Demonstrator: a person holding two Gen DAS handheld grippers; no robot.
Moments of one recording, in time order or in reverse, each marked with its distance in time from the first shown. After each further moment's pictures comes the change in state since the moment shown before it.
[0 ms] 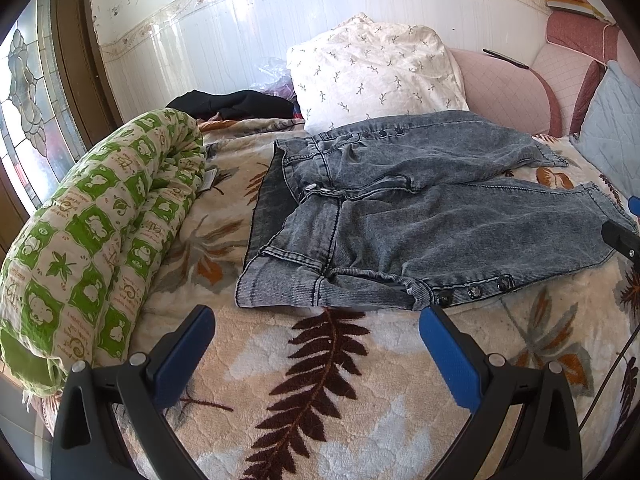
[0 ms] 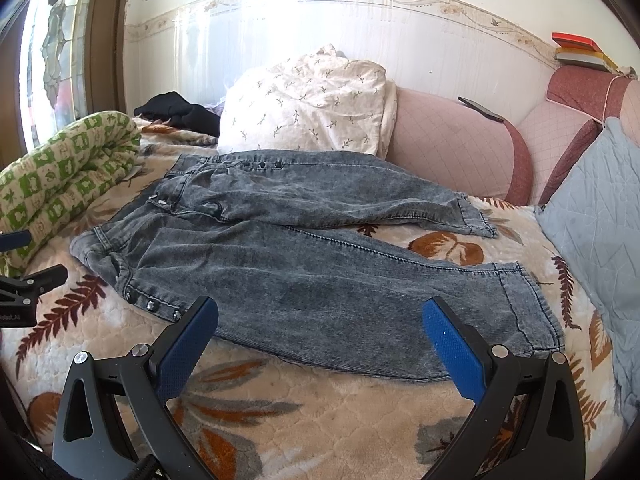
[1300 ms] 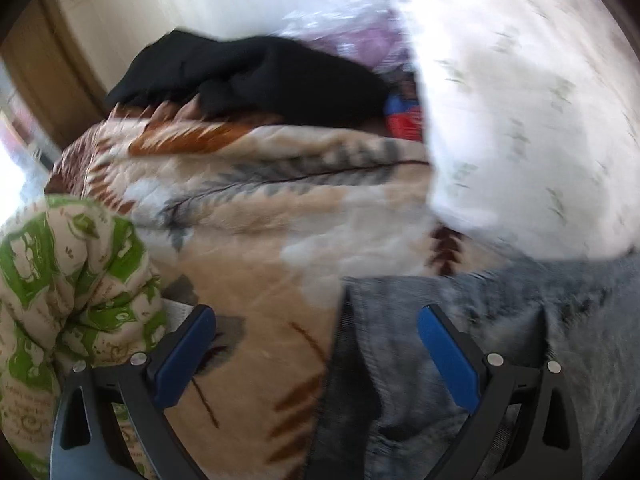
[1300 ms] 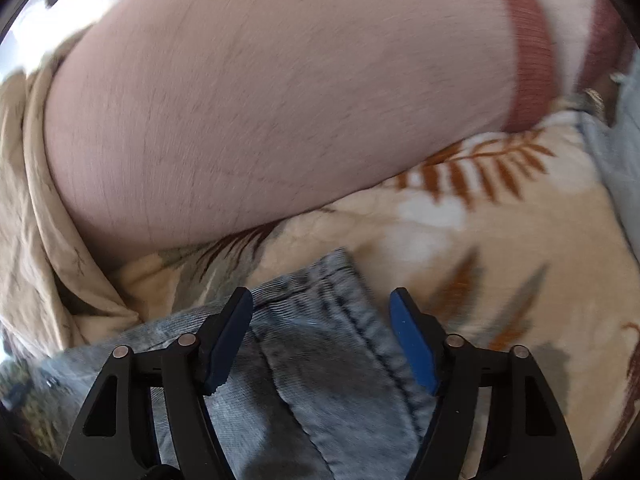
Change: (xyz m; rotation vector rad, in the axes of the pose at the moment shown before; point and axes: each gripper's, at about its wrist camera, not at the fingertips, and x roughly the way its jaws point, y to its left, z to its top) left arm 0.322 0.082 0.223 -0.193 0.371 0.040; right arm 0.374 -0.312 0.137 0.505 0.444 -0.077
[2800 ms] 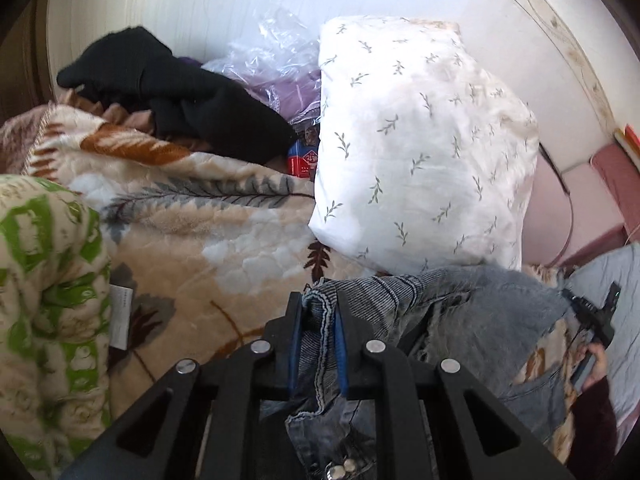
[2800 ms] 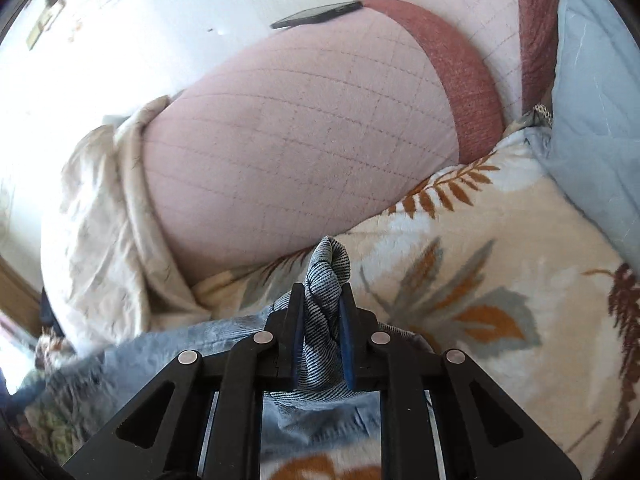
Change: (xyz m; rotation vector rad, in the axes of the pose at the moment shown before) left arm -0.112 0.048 -0.008 -0.039 -0.062 -0.479; right arm -0.108 -0.029 -0.043 0.110 -0.234 0.168
